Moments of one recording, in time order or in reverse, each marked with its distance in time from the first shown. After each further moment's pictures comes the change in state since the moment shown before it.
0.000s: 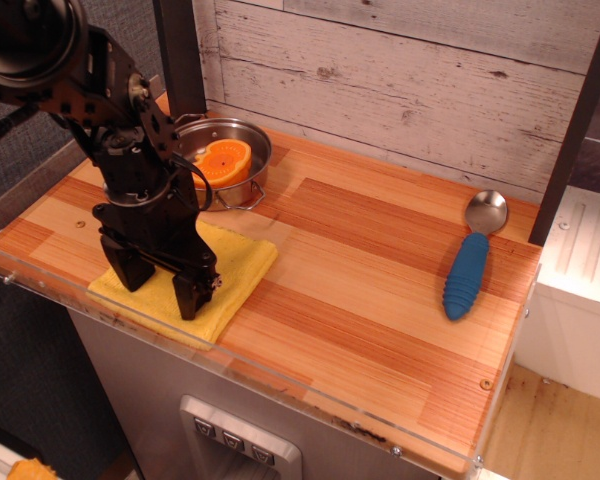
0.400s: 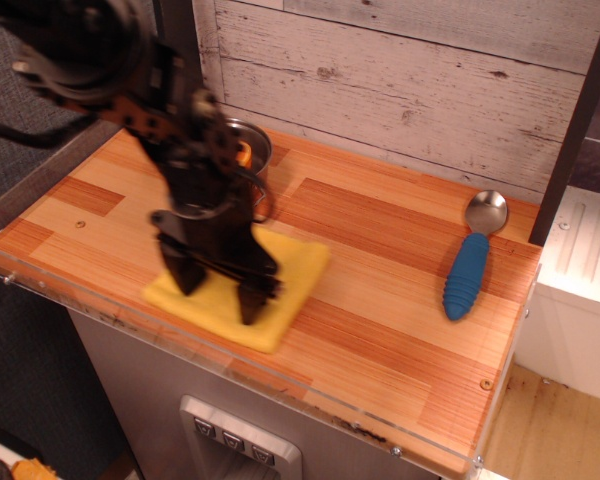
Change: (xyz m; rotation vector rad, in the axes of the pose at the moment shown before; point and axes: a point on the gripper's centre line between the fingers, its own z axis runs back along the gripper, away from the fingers) arm 0.020 -0.059 -0.003 -0.012 -0.053 -0.031
